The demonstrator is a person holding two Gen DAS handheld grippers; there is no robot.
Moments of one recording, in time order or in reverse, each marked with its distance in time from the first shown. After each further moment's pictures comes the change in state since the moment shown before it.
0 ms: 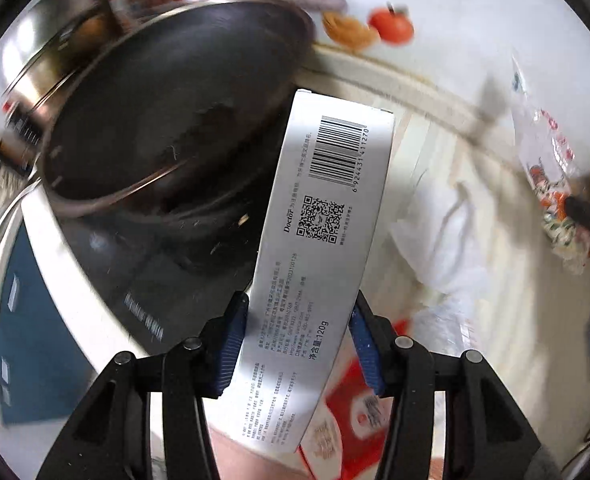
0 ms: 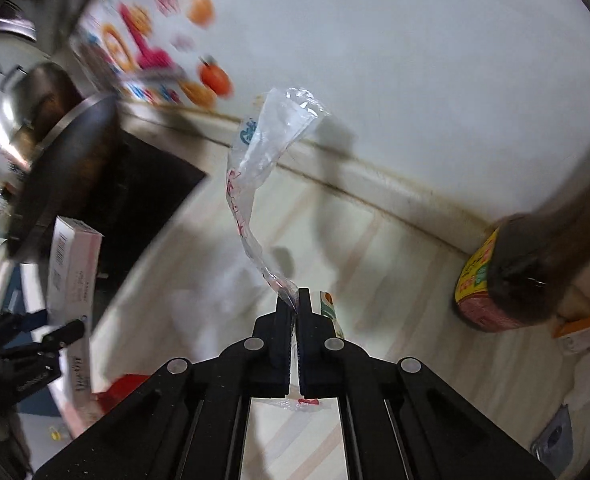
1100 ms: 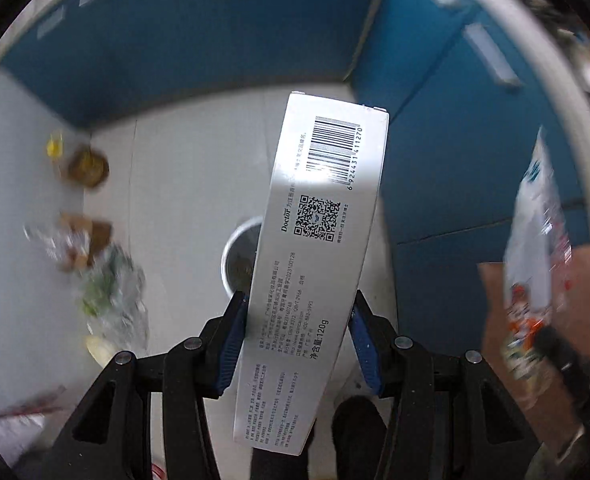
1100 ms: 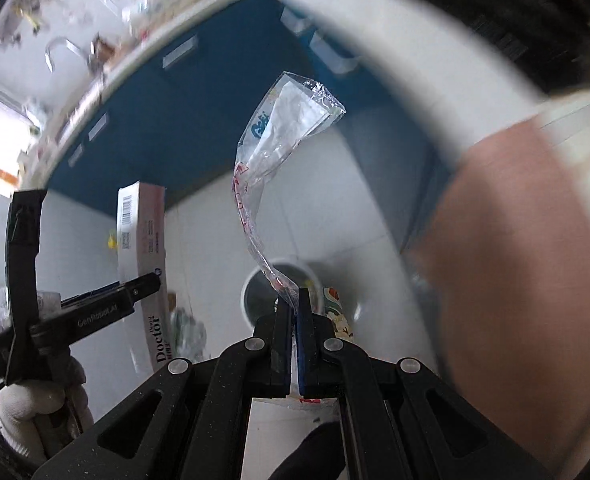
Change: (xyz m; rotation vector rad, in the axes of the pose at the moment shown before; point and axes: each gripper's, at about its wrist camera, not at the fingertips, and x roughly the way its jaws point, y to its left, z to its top) left arm 0.091 0.375 -0.467 -0.922 0.211 0.105; right arm 0.084 0.433 -0.417 -0.547 0.451 0.354
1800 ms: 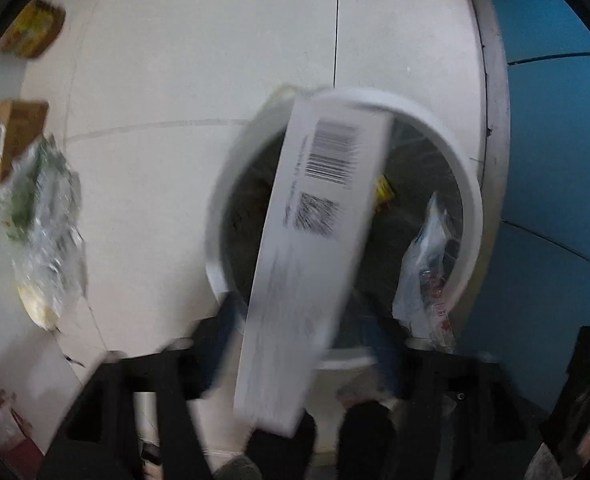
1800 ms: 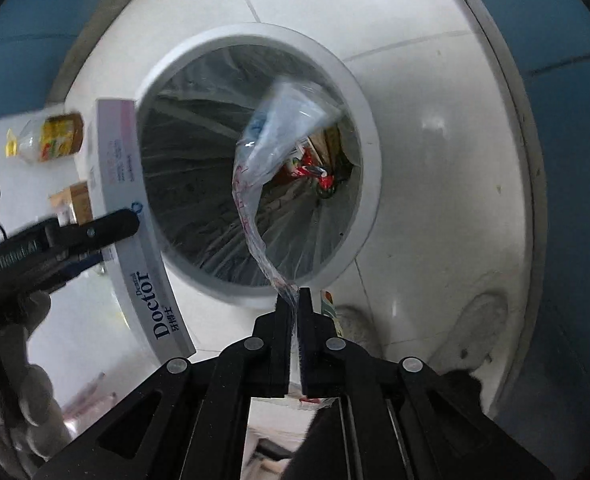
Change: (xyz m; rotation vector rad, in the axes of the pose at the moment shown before) left arm 0.357 0.130 -0.003 -0.170 0.348 -0.039; right arm 0.477 -0.026 -0.074 0.127 0.584 -0.024
